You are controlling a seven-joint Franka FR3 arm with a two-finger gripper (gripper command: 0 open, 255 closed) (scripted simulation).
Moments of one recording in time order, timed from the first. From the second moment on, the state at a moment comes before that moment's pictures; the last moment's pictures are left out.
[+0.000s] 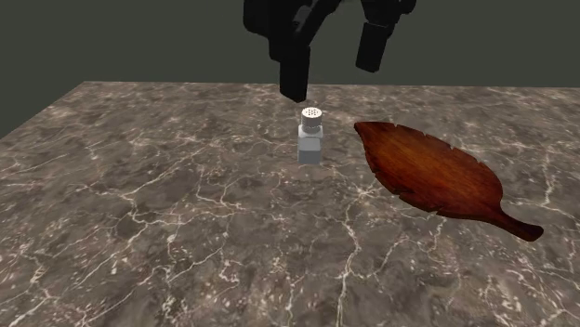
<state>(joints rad) -0.01 -0.42 -0.19 -2.35 -0.03 1.93 -0.27</state>
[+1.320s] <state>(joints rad) -0.03 0.06 -0.29 -2.16 0.05 2.21 -0.48</state>
